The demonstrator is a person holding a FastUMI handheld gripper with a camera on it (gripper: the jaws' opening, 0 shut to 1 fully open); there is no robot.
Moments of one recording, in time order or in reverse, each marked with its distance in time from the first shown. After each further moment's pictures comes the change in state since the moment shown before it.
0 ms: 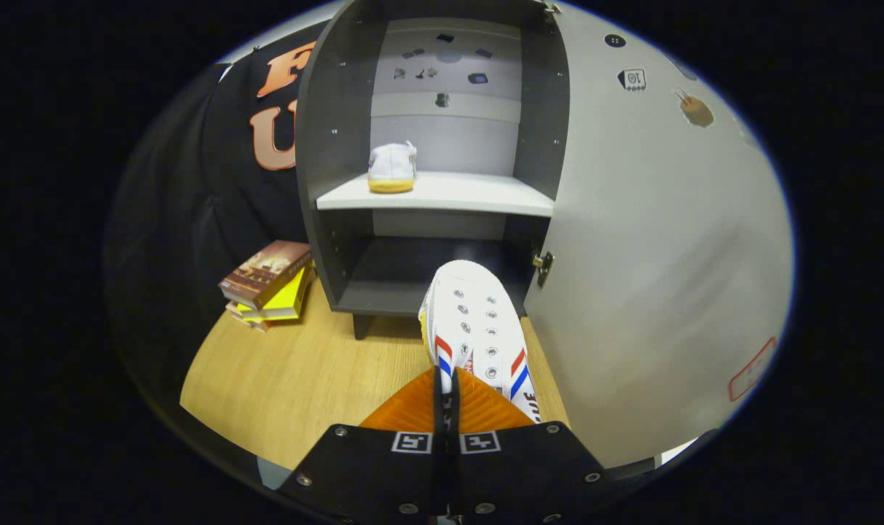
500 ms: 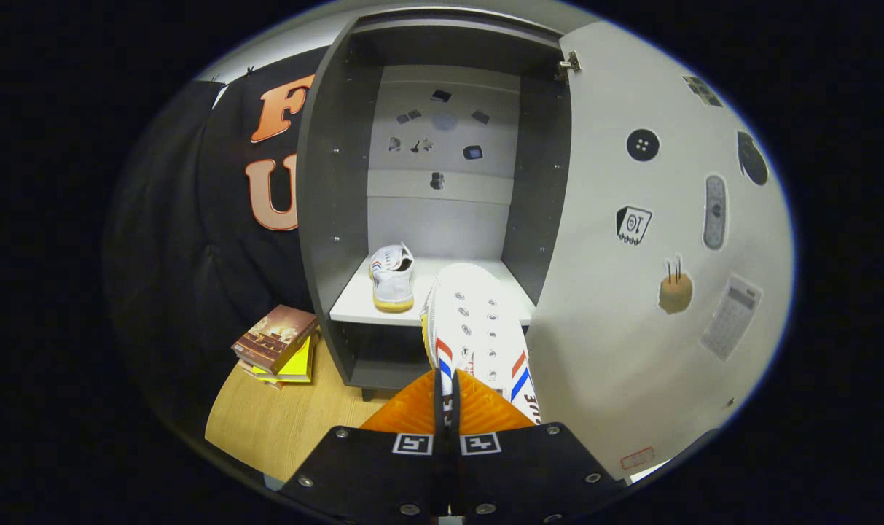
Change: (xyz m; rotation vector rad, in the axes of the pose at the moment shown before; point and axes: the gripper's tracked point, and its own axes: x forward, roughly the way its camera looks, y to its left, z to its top) arm -0.041 -0.005 0.145 -0.022 -0.147 -0.061
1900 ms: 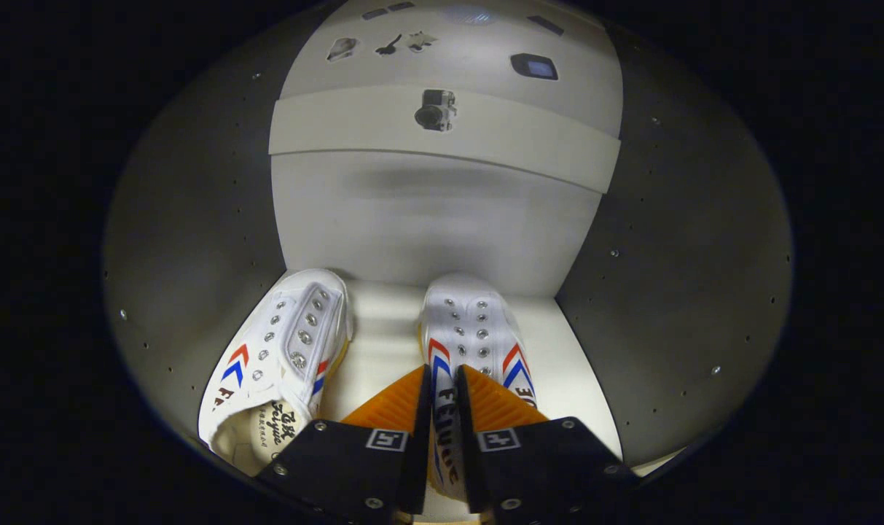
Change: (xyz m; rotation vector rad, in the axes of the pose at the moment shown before) arm 0.332 0.004 0.062 -0.073 0.141 -0.011
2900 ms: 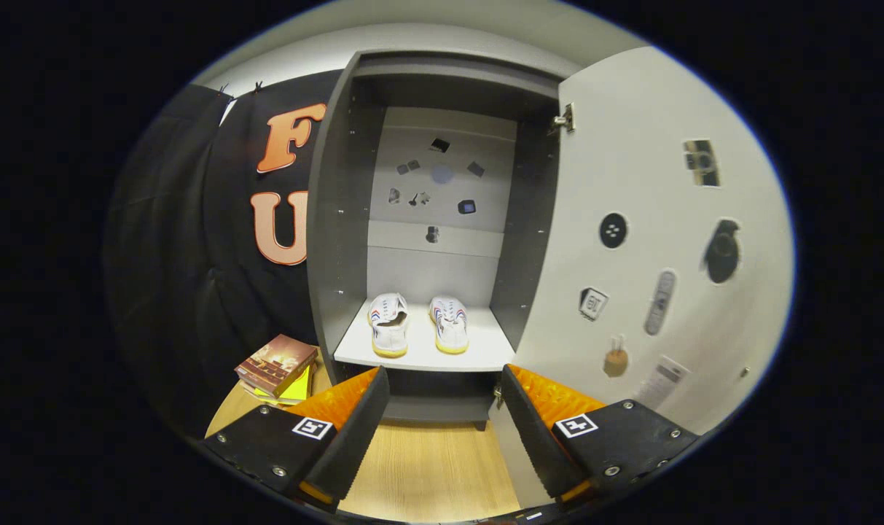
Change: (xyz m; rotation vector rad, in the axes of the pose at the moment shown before) arm -0.411 -0.032 -0.078 0.065 -0.294 -0.037
